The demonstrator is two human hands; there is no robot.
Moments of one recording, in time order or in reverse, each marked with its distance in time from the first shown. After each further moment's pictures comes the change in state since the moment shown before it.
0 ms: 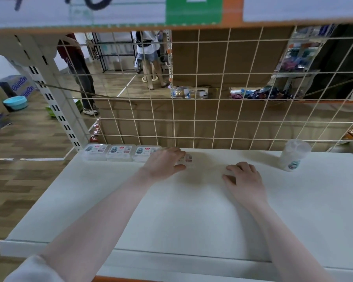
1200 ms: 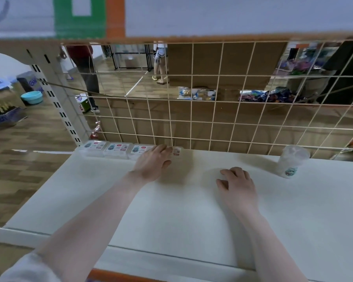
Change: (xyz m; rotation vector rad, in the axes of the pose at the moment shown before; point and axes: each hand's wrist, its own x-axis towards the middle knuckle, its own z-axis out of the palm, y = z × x) left_hand -0.003 -0.006 0.014 -0.008 0.115 -0.154; right_hand -0.004 0.002 -0.003 0.070 -0.033 0.000
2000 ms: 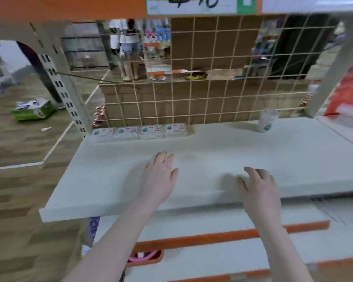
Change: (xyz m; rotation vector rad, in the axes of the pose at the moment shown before) left_hand -0.160 0.010 -0.026 -0.126 0.044 0.013; right_hand -0.171 -0.056 -0.010 -0.059 0.348 0.279
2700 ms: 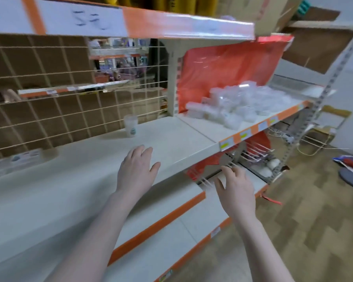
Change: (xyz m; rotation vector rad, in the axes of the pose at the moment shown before) left_hand 0.012 0.274 0.018 -0.136 -0.036 0.368; right_hand -0.044 0.215 -0.153 -0.290 0.299 0.234
